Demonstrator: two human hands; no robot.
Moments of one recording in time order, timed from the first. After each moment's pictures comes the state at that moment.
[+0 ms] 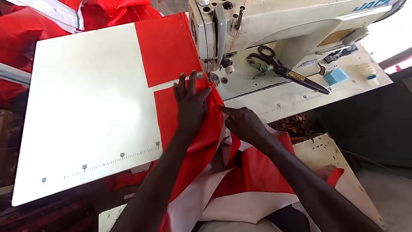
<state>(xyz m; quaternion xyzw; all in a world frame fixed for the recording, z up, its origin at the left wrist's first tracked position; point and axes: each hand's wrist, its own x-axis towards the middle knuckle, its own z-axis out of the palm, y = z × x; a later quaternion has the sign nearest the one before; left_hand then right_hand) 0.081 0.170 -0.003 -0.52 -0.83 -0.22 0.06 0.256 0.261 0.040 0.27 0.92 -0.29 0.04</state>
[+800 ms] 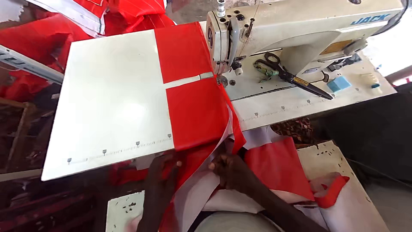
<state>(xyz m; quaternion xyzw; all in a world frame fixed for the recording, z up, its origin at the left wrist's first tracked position) 0.150 -0.076 -0.026 -0.32 -0.85 -0.41 -0.11 0.313 0.143 0.012 0.27 0.64 -0.72 0.08</state>
